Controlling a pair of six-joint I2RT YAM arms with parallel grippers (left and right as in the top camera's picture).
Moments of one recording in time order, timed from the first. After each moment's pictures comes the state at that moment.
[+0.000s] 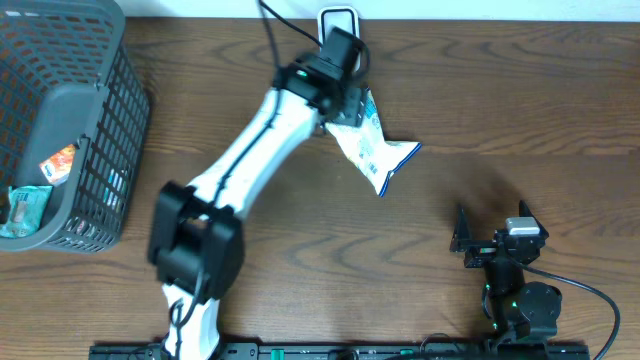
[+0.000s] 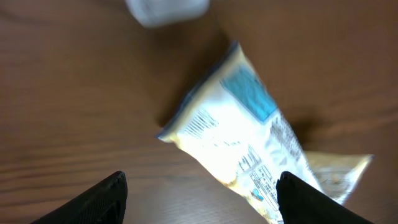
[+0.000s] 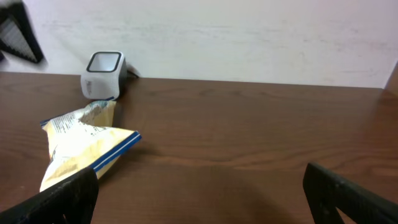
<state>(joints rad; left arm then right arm) -0.50 2.01 1.83 -0.84 -0.01 -0.29 0.02 0.01 0.01 -0.07 -0.03 -0.02</state>
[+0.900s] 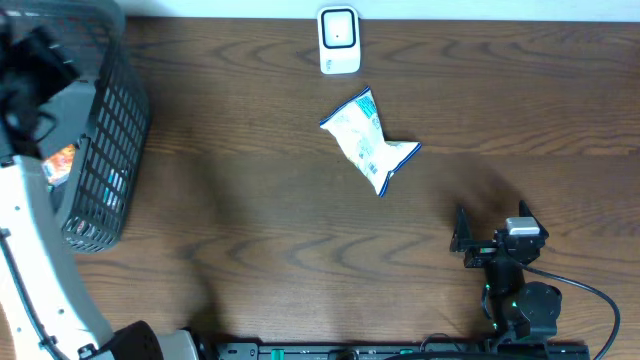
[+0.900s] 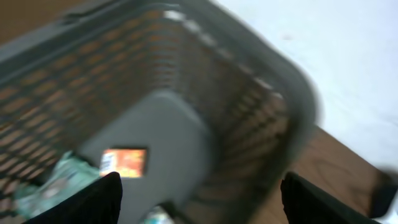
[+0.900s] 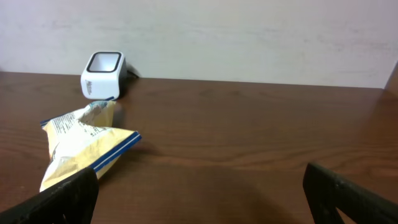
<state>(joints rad) 0.44 1.52 1.84 -0.99 -0.02 -0.27 0.02 0.01 0.01 -0.07 -0.03 -0.02</state>
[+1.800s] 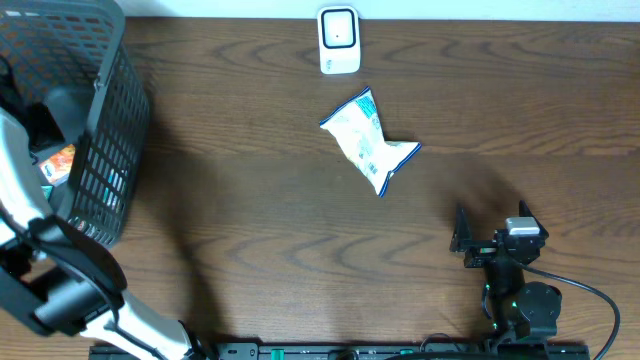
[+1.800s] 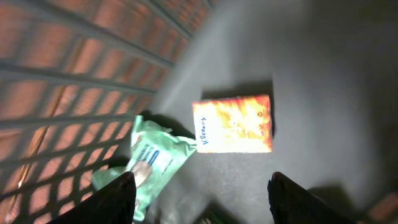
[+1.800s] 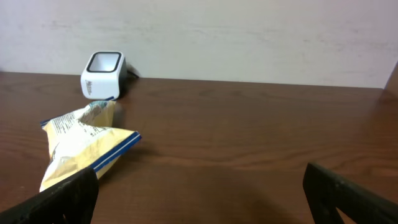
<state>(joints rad) 0.58 1.91 1.73 -0.96 -0.22 0.14 0.02 0.01 0.01 -0.07 -0.03 -0.02</state>
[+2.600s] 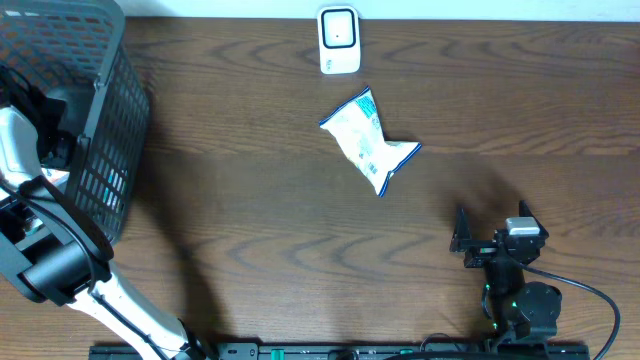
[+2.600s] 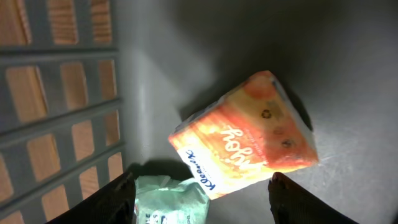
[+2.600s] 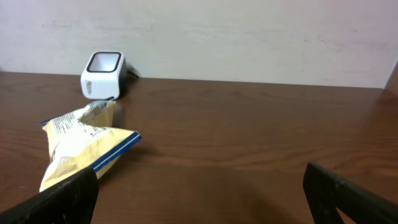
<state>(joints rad) 0.60 2.09 1.73 -0.89 -0.20 0.69 0.02 0.01 0.01 -0.07 -0.03 -0.02</state>
